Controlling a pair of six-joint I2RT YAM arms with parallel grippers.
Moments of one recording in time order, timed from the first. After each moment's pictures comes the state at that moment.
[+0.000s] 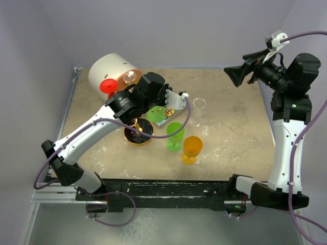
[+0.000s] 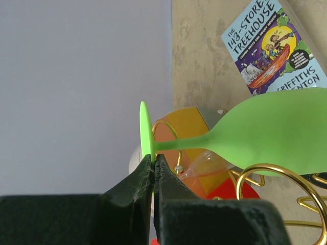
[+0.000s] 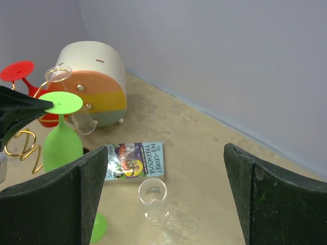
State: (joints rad) left arm -0.87 1.52 1.72 -0.75 -0.36 1.10; right arm -0.17 1.19 1.65 -0.46 -0.80 -0.02
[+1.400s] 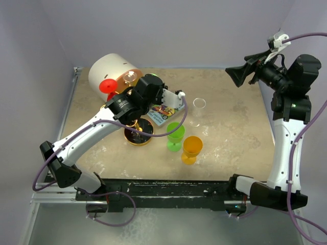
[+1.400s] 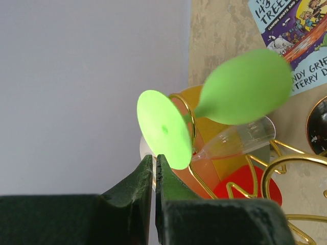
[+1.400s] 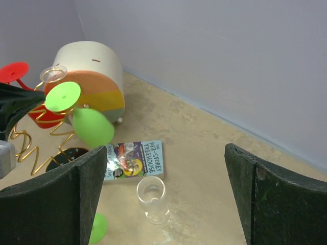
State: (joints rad) left arm -0.86 1.48 1.63 -0.67 -0.48 1.14; right arm -0.21 1.19 1.61 -0.43 -0.82 0.01
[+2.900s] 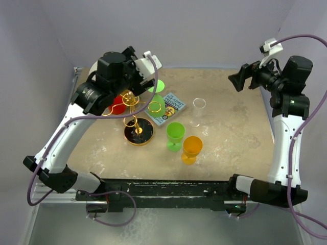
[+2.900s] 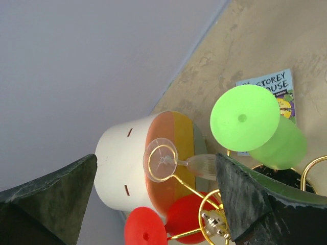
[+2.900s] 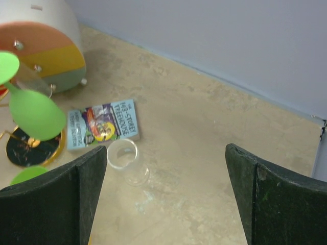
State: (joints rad) left arm -0.64 1.42 1.83 -0.73 -0.16 0.65; right arm -0.21 1.22 1.60 -0.61 -0.65 -0.15
